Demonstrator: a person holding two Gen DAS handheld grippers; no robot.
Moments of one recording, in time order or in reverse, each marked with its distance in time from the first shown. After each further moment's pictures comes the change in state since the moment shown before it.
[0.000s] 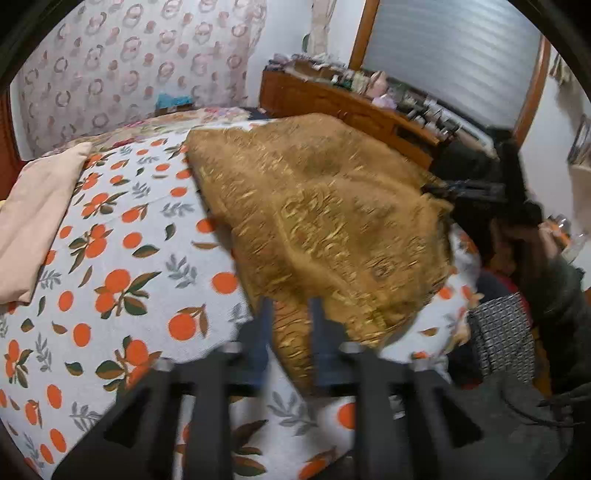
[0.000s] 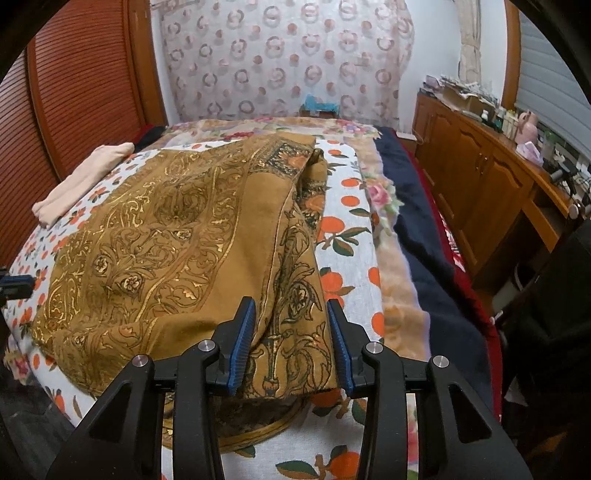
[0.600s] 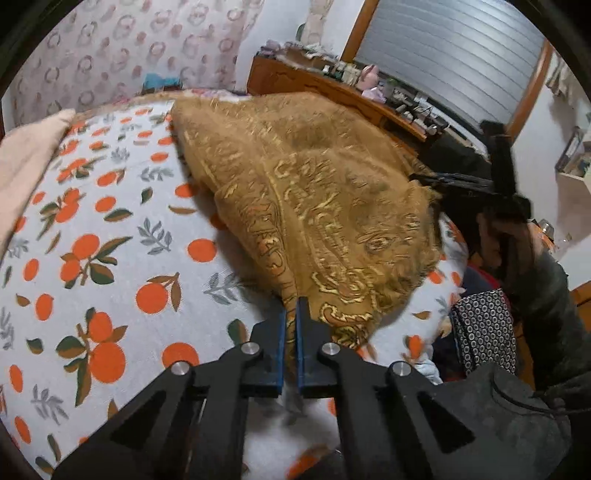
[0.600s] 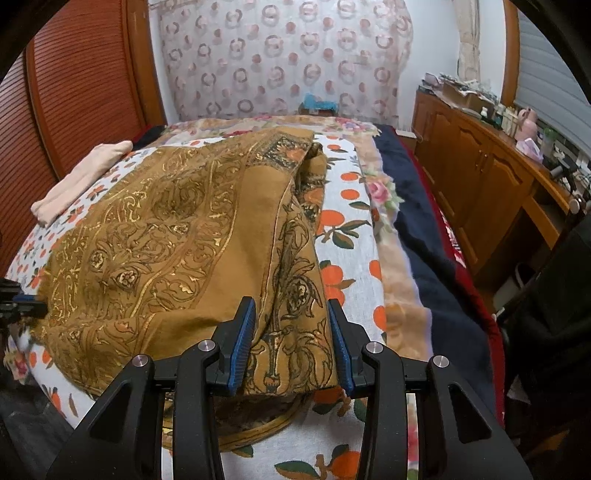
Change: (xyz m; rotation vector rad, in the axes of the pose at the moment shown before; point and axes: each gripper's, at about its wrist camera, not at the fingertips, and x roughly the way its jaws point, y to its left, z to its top) left arm 0.003 -0.003 -0.020 -0.039 0.021 -0.118; right arm 0.003 0.001 -0.003 0.006 0.006 -0.004
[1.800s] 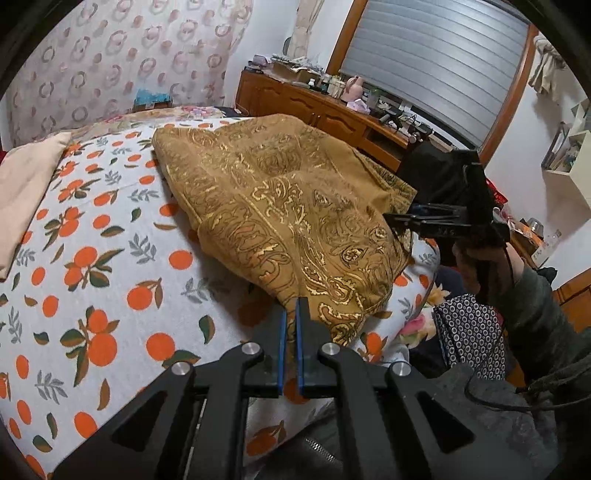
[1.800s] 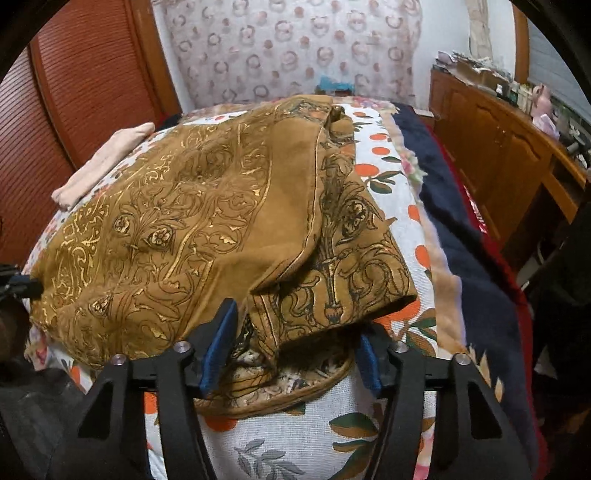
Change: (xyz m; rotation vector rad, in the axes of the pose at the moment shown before) left arm -0.020 -0.021 0.002 0.023 -0.042 -0.020; right arm -0.003 0.021 -0.031 0.031 0.060 0.089
